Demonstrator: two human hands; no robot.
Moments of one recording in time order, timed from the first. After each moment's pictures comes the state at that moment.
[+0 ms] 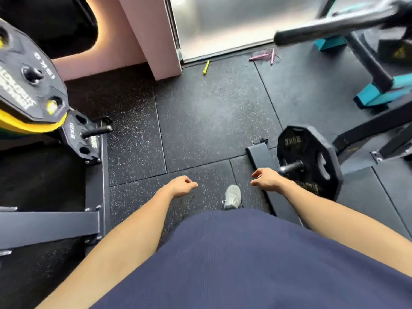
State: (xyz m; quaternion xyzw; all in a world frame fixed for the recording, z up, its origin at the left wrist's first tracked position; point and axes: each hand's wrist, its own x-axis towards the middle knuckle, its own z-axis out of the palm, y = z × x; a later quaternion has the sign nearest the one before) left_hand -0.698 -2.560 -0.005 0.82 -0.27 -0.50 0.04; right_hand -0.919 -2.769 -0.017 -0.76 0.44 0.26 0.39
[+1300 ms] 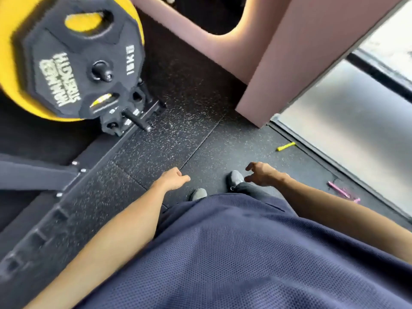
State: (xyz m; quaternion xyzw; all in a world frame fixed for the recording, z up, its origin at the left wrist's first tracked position) left_hand -0.304 -2.738 -0.028 0.83 0.18 -0.46 0.26; right_hand -0.272 -3.033 0.019 -0.89 0.03 0.44 0.12
